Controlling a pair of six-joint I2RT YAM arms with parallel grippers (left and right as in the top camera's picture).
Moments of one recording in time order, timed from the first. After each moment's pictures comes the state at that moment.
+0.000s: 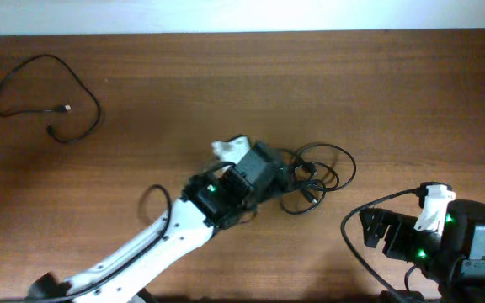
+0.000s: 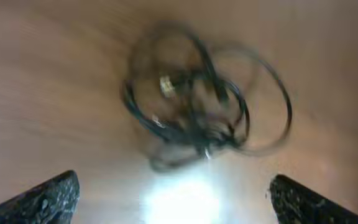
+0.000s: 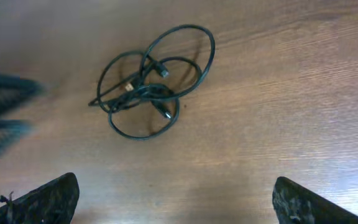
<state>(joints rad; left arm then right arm) -0.80 1.41 1.08 -0.66 -0.09 -1.13 -0.02 0.61 0.92 -1.20 -0.24 0.33</state>
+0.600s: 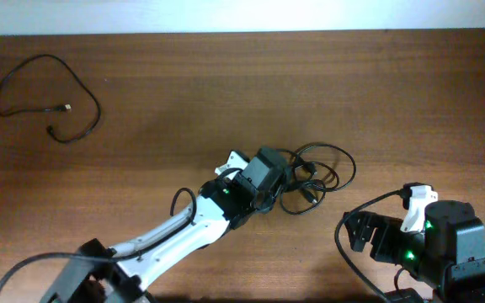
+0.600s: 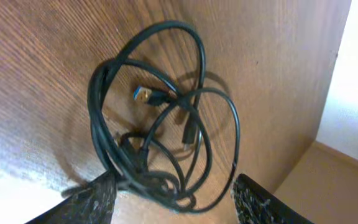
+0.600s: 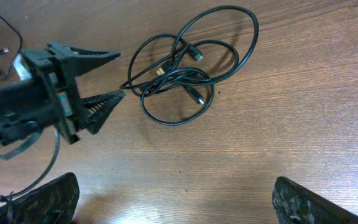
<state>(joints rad) -0.79 1.54 0.91 -0.23 -0.06 -1.78 0.21 0.61 0.92 -1.17 -0.21 0.49</state>
